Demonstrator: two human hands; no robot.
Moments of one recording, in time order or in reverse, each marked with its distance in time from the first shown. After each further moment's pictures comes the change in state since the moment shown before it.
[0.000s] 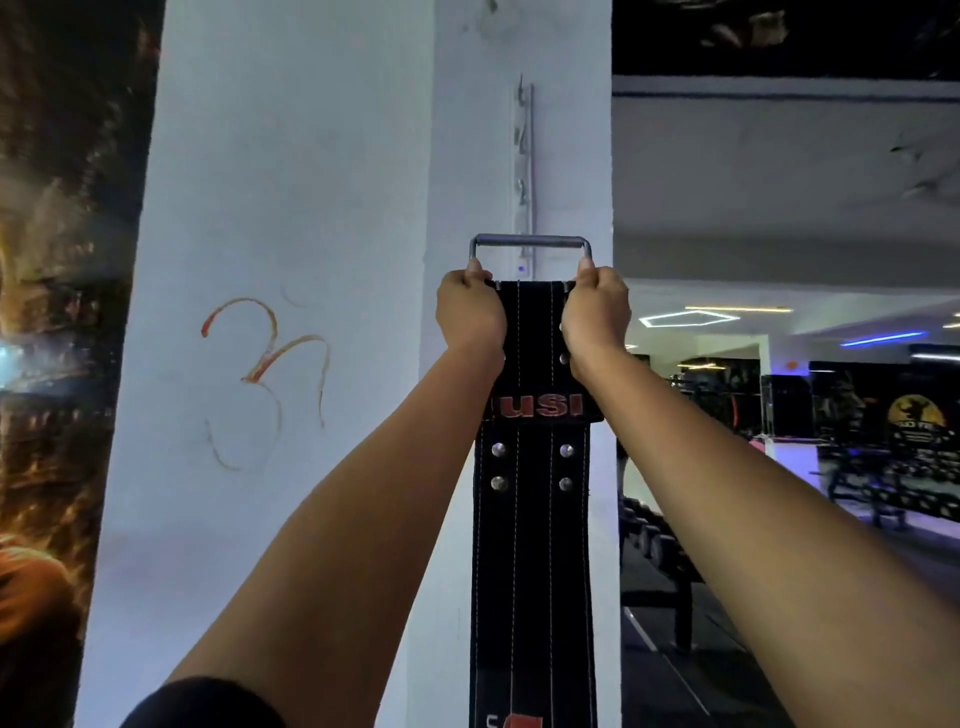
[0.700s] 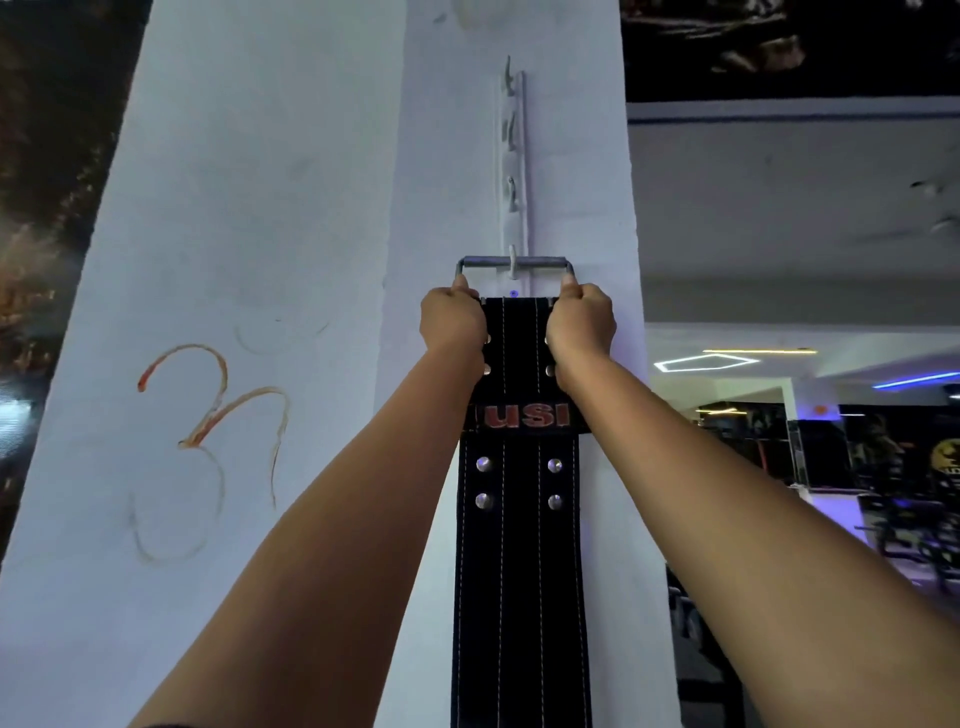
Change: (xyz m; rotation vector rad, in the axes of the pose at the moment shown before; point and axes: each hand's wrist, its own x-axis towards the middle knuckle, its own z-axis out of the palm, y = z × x) left_hand 0.132 -0.056 0.063 0.044 0.002 0.002; right_hand 0.136 0.078 0.077 0.046 -0.019 -0.026
